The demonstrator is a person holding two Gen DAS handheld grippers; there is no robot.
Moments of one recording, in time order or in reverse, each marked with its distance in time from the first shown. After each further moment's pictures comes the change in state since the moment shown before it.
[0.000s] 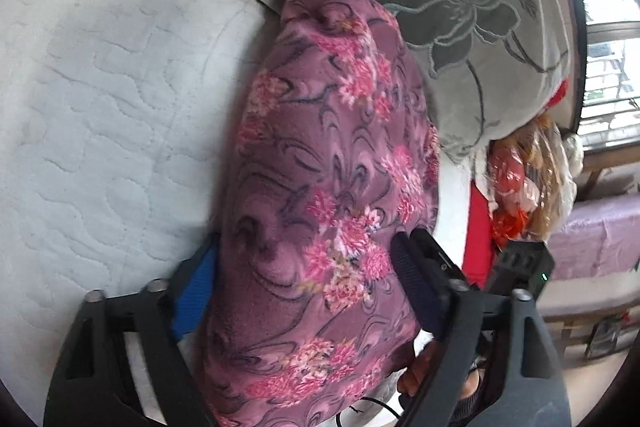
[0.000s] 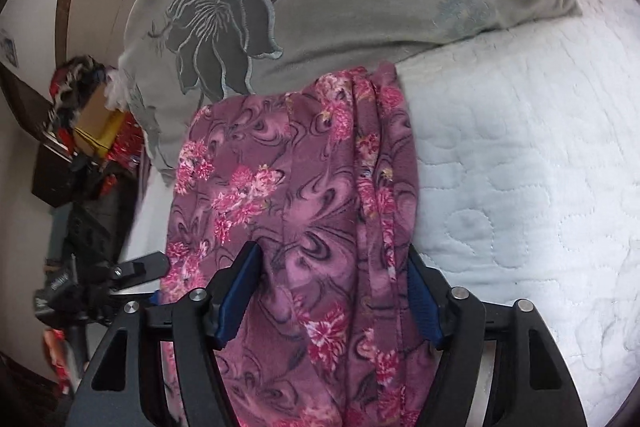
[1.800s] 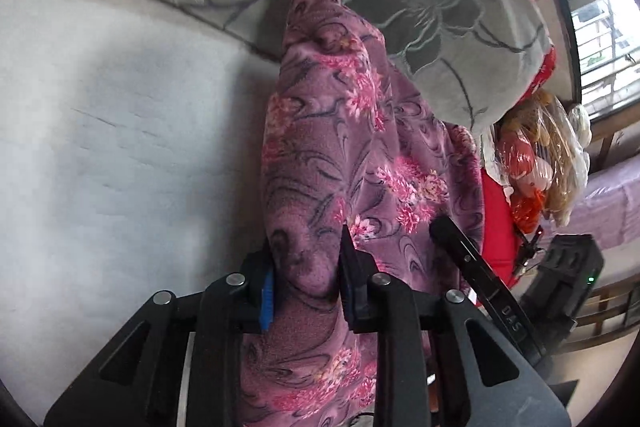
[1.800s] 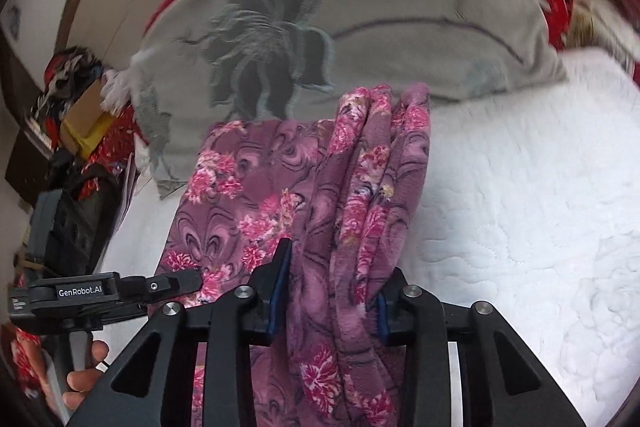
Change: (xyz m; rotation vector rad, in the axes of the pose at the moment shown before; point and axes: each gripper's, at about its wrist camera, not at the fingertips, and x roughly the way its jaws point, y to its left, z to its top) left arm -0.061 -0.007 -0.024 0.143 -0.086 0.071; right arm -0.032 0.058 -0.015 -0.084 -0.146 -0.122
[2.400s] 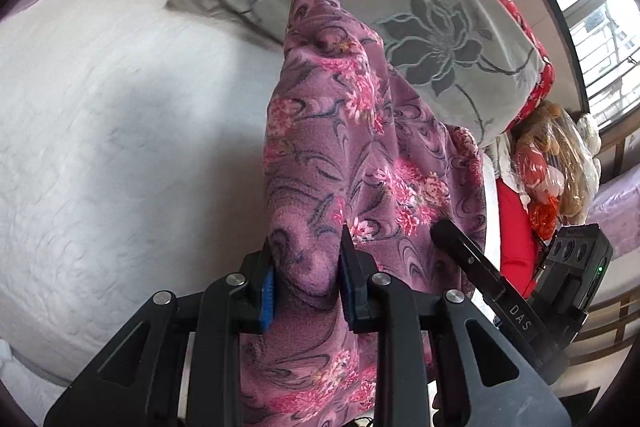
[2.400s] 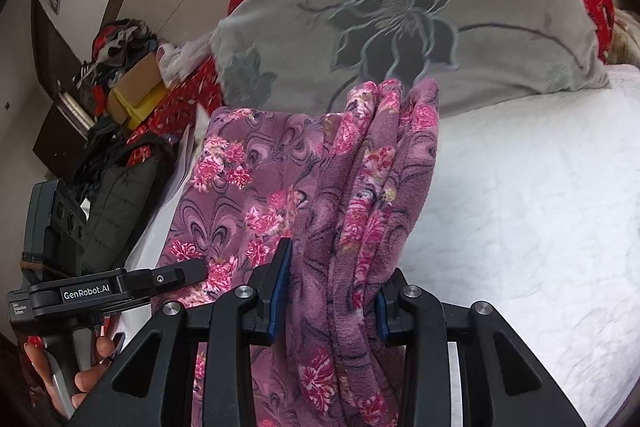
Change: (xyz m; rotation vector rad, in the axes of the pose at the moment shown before) left arm -0.085 0.054 -0.044 -0.024 -0.101 0.103; right arm -0.021 0.098 -0.045 -0.064 0.025 0.120
